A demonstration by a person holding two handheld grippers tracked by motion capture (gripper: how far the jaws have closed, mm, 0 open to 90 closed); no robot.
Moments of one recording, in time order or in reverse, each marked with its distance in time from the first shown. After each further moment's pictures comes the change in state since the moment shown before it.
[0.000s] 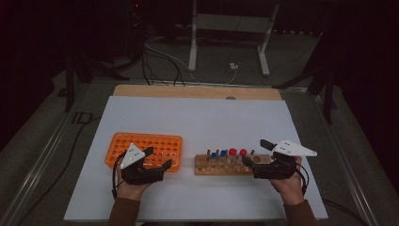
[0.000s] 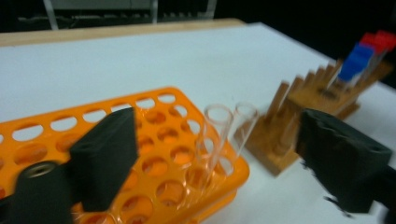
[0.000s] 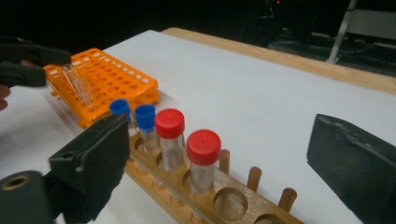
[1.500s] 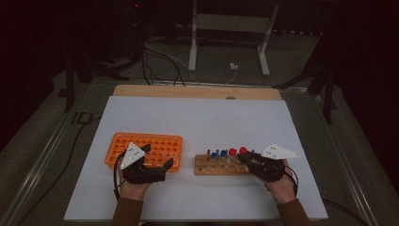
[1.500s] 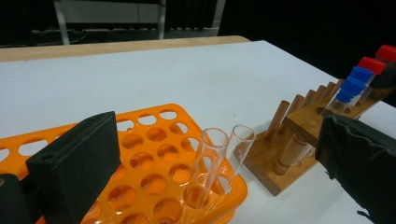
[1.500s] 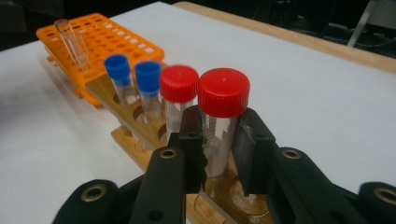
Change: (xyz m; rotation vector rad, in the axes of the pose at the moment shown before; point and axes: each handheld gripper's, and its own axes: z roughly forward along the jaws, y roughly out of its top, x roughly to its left) left arm -0.007 0.004 0.001 -0.031 0.029 0.015; right arm 0.004 -0.020 0.024 0.057 0.035 -0.068
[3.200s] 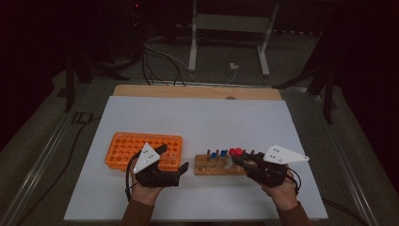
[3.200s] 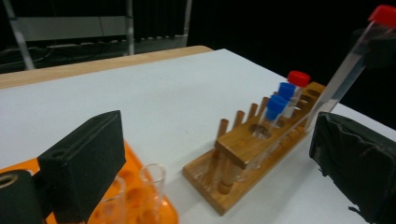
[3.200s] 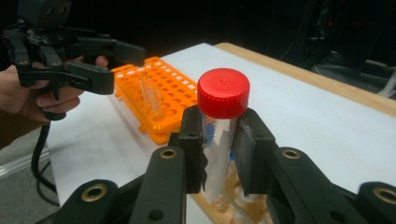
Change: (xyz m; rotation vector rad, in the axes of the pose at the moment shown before) left arm -0.046 0.018 0.007 -0.023 -0.116 0.077; right arm 0.037 0.036 -0.024 -0.105 0.135 -0.041
